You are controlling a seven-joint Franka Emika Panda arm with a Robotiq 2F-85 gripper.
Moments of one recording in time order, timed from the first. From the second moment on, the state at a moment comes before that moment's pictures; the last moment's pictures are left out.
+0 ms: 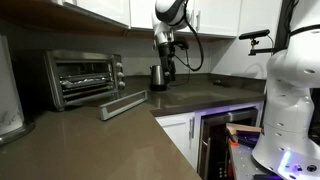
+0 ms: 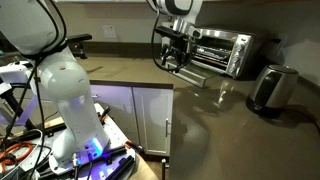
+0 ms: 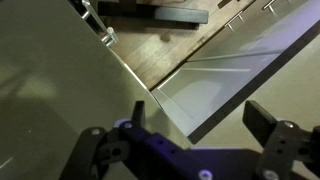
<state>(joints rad) -0.01 -0.18 -0.18 -2.27 0.05 1.84 -0.24</state>
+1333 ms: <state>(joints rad) -0.01 -0.18 -0.18 -2.27 0.05 1.84 -0.24</state>
